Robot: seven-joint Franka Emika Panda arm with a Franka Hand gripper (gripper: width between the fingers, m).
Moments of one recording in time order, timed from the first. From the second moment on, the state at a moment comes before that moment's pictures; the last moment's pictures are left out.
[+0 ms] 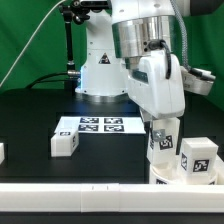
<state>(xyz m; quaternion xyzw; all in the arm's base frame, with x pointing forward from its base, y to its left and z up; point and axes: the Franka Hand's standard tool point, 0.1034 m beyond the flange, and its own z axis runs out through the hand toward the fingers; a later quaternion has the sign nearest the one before) 0.606 0.038 0.076 -0.72 0.69 0.01 0.09</state>
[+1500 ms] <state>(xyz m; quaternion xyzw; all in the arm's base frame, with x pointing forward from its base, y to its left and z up) 0.612 0.041 0.099 -0.86 0.49 -0.01 0.11</state>
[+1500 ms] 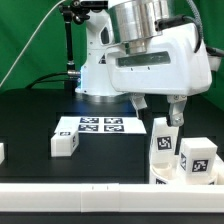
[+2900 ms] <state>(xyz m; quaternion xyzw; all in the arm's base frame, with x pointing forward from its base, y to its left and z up) 0.608 0.057 0.097 -0.99 -0.07 -0.07 0.06</state>
